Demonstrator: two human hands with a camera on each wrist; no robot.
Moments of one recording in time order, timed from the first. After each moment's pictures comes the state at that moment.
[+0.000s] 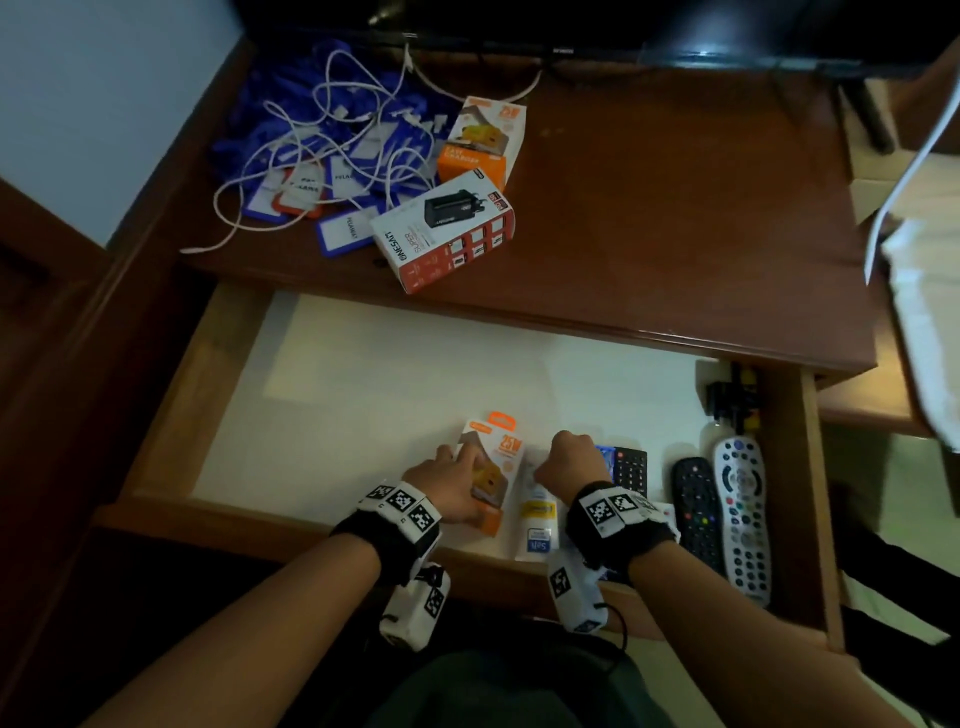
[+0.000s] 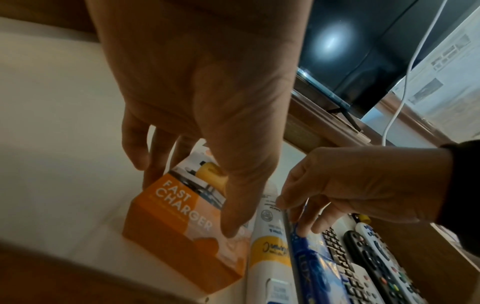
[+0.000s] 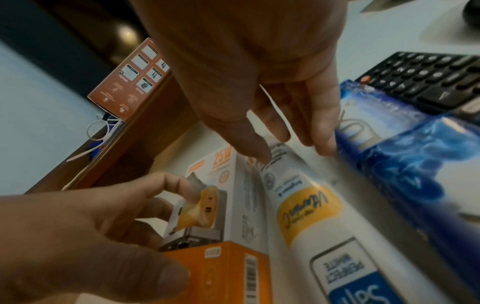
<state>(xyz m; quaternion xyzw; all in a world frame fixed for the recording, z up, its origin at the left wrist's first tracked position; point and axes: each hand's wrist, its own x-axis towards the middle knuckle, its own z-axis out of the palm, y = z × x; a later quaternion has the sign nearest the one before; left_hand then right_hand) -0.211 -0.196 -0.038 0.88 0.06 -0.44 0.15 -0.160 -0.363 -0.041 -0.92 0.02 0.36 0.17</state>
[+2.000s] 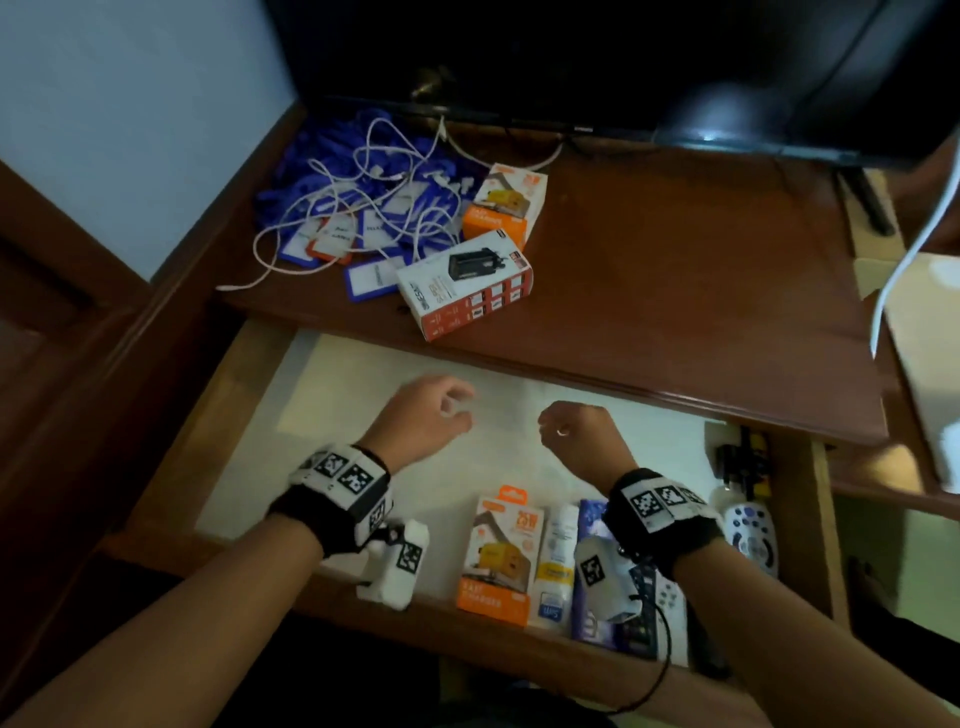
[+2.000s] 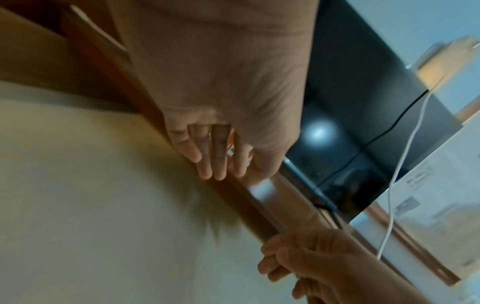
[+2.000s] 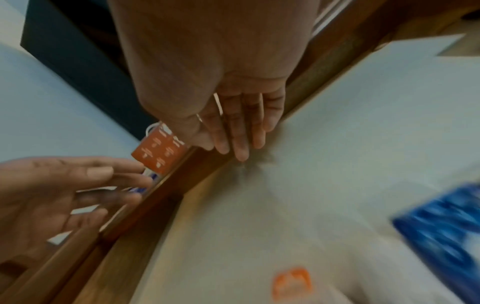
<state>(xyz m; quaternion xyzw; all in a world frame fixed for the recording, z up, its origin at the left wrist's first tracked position) -0.141 -0.146 0.047 0.92 0.09 -0.12 0.36 -0.095 -0.362 -0.002 -0.92 -0.18 0.13 0.33</state>
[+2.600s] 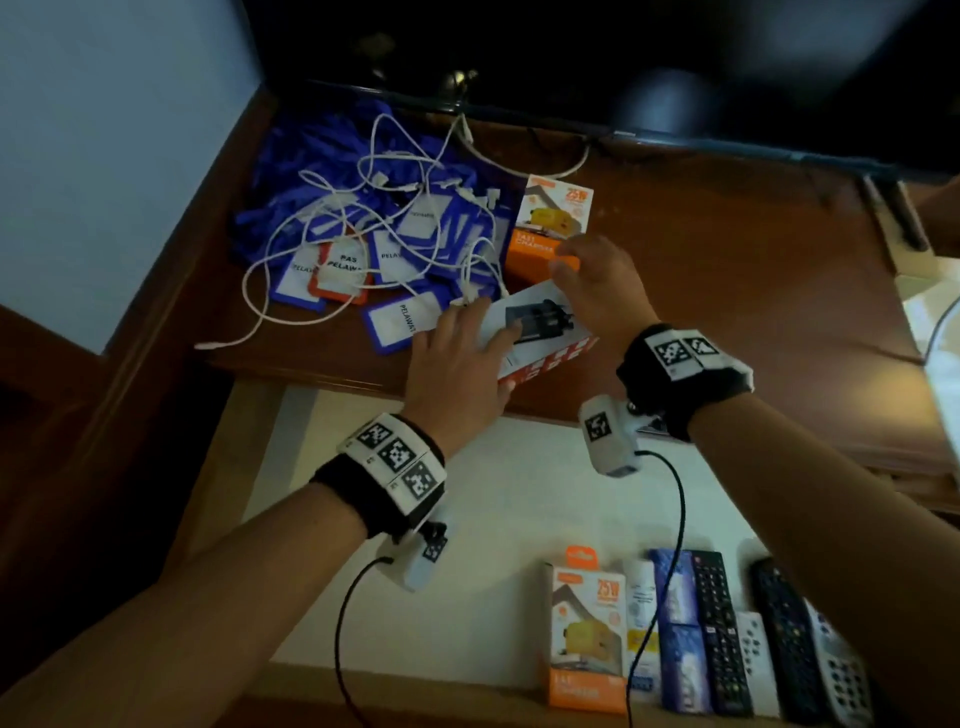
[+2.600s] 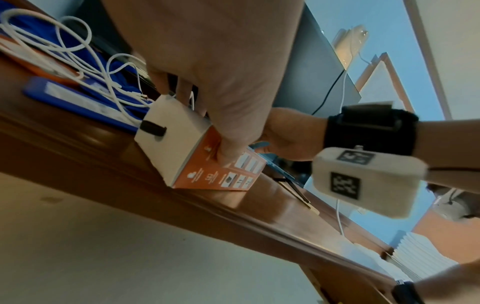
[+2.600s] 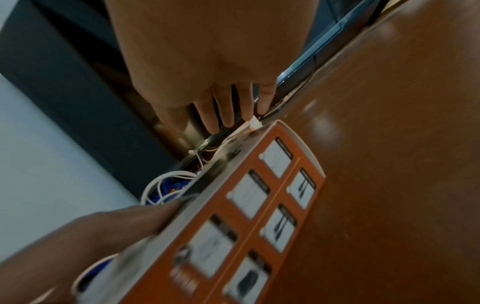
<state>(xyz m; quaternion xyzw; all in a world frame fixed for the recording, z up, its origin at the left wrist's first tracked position) -0.034 -0.068 0.042 0.99 -0.07 -0.01 0.07 0.076 -0.231 0.067 -0.95 -0.11 0.04 0.29</state>
